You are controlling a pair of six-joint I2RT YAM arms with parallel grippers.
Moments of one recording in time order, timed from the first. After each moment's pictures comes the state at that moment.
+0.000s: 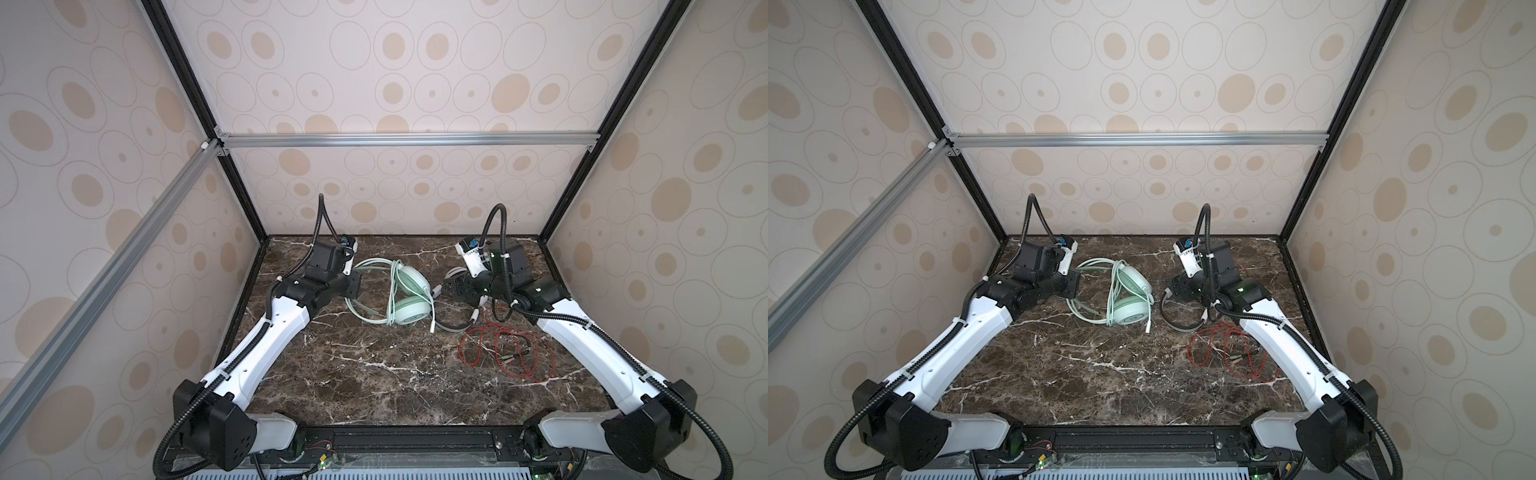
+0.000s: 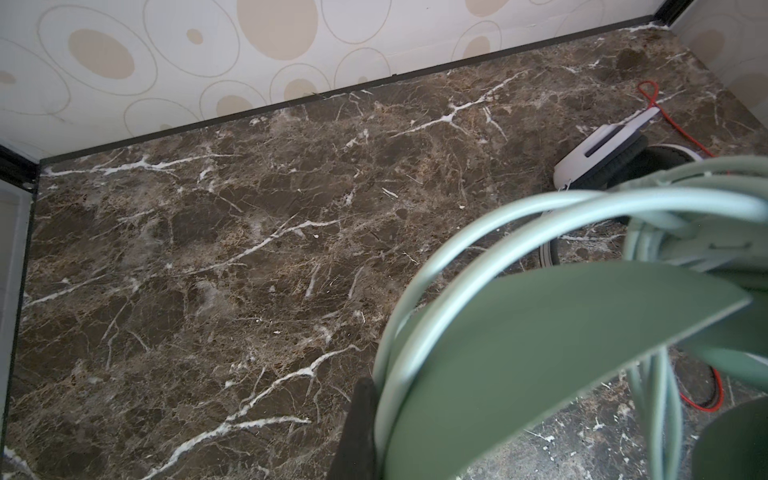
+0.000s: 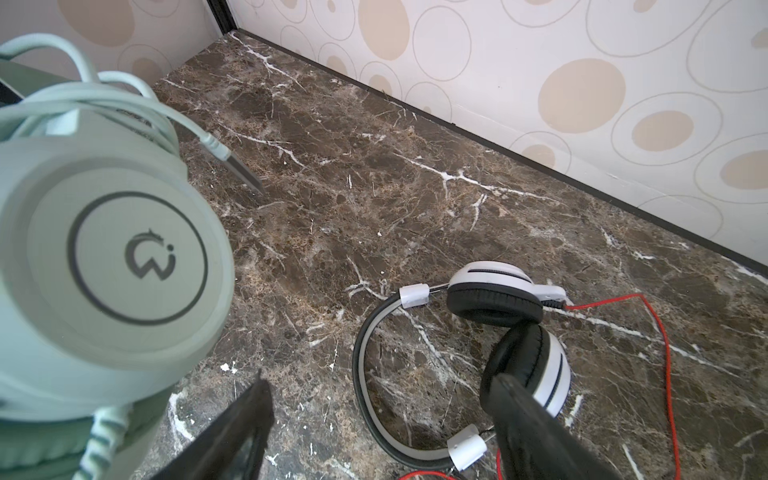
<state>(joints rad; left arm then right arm) -0.39 1.33 1.25 -0.64 -0.03 -0.09 0.44 1.29 1.23 -0.57 -0.08 -0.07</state>
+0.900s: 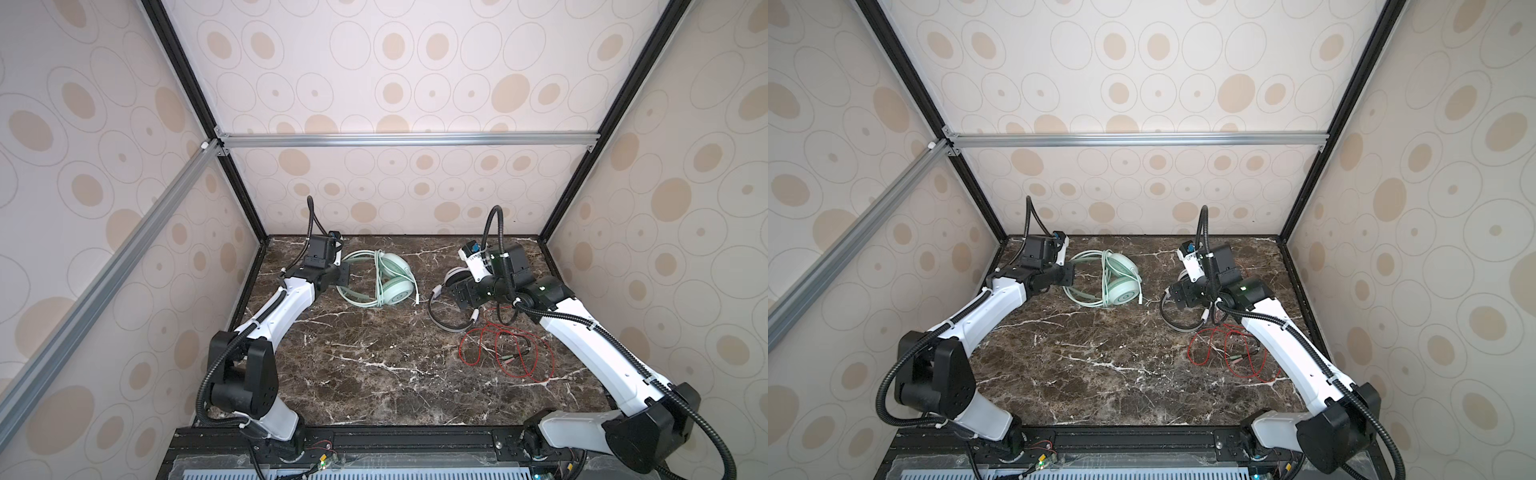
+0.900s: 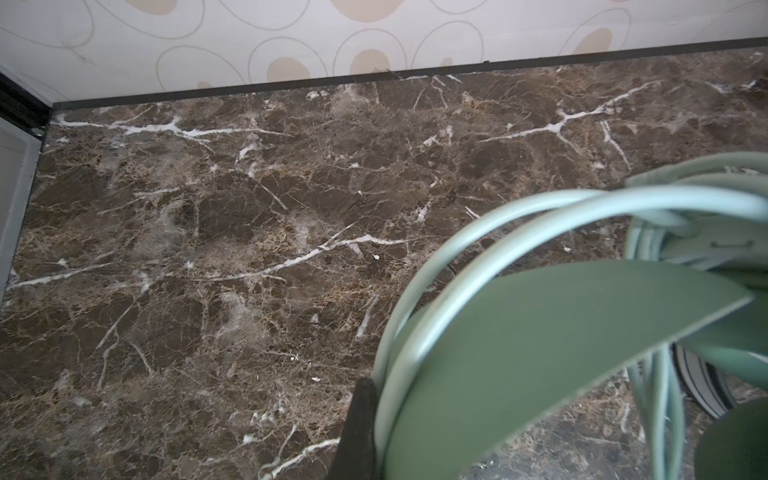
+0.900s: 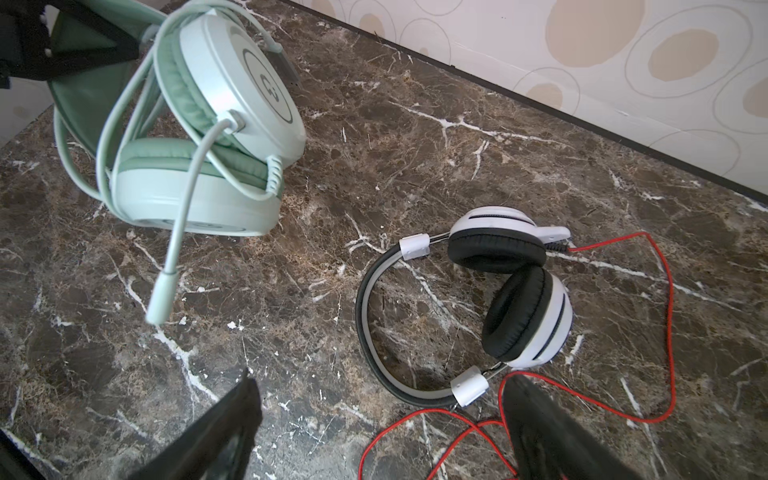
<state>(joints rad) -0.21 1.60 1.24 -0.41 -0.01 -0.09 0.44 1.29 1.27 -0.73 -0.07 -0.03</state>
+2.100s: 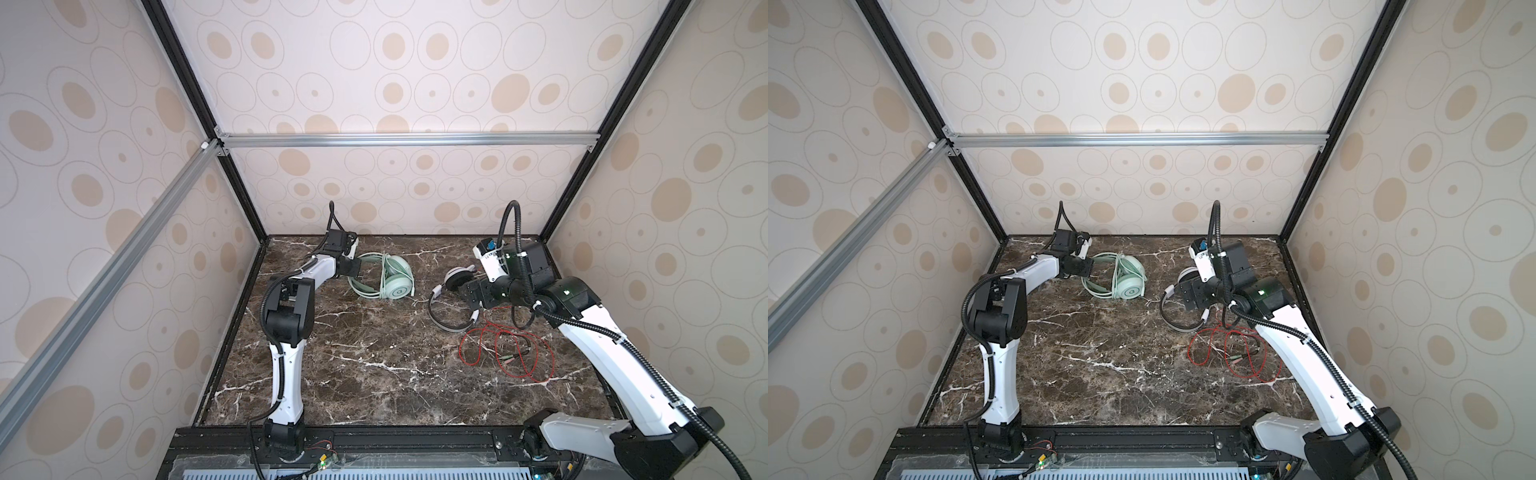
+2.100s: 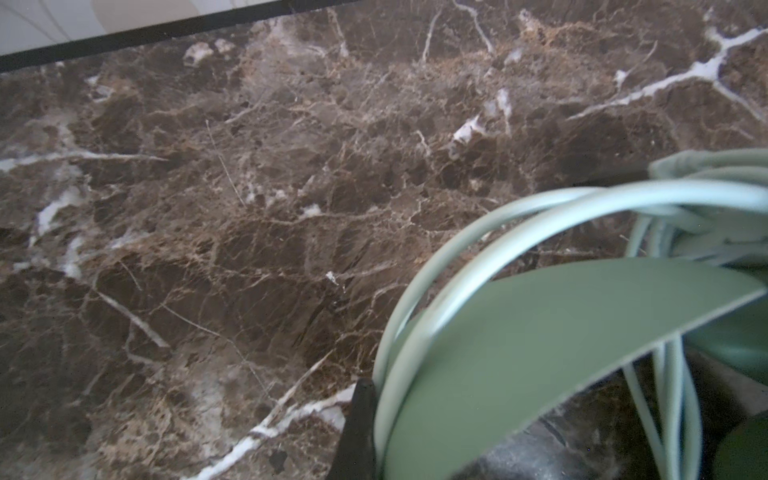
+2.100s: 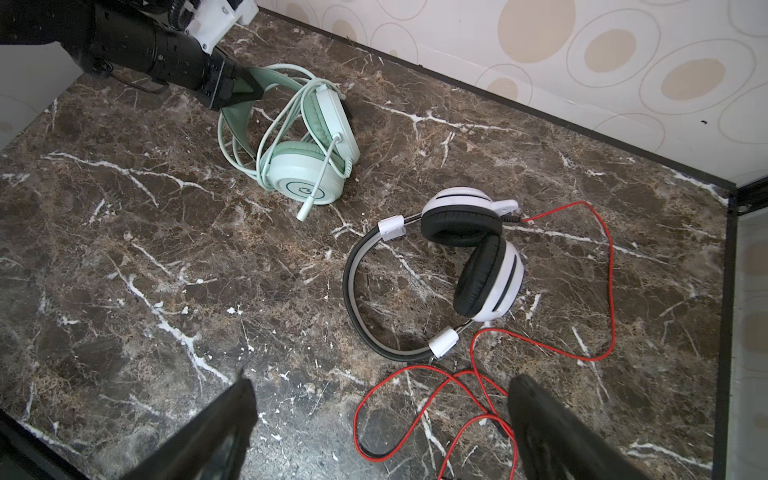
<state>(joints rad) -0.17 2.23 1.70 -0.37 0.12 0.05 0.44 1.21 1.36 -0.89 0.00 0.00</state>
